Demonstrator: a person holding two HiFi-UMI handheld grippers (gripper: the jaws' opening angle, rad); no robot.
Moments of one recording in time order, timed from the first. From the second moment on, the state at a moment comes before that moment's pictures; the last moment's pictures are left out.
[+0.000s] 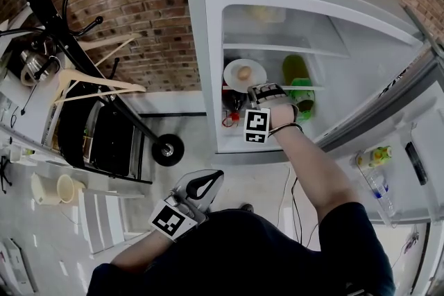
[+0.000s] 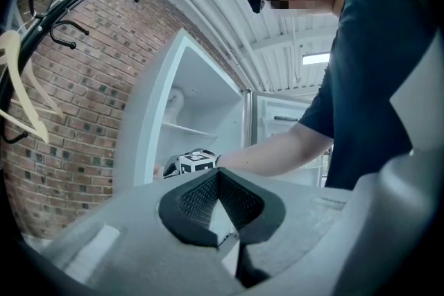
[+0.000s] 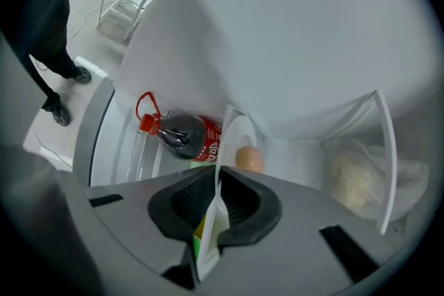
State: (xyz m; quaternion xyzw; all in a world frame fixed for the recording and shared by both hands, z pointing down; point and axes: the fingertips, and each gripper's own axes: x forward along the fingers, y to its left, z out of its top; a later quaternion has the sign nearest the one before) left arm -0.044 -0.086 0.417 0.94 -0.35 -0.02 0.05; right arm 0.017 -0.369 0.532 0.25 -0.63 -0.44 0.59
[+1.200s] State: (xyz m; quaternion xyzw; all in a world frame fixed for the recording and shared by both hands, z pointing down) left arm -0.024 -0.096 0.409 0.95 -0.32 -0.03 0.04; right arm 0.008 -0.172 0.435 0.39 -0.87 -0.18 0.25
